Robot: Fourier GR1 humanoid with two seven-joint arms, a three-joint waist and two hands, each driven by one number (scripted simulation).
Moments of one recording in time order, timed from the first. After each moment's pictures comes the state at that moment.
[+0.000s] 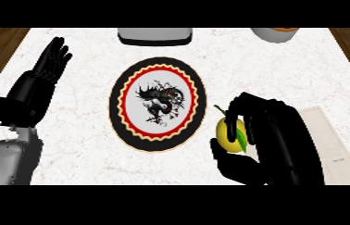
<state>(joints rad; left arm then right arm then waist) -0.27 0.32 0.08 -1.60 0.09 -0.06 0.10 -0.31 -0.07 0.41 -2.14 0.93 0.26 0.77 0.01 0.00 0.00</state>
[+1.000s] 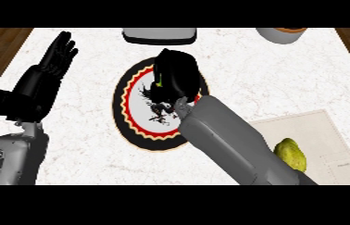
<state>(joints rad) -0.31 0.29 0.07 -1.61 0.06 -0.07 0.14 -0.91 0.00 0.58 -1.12 0.68 -0.28 0.80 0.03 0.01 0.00</state>
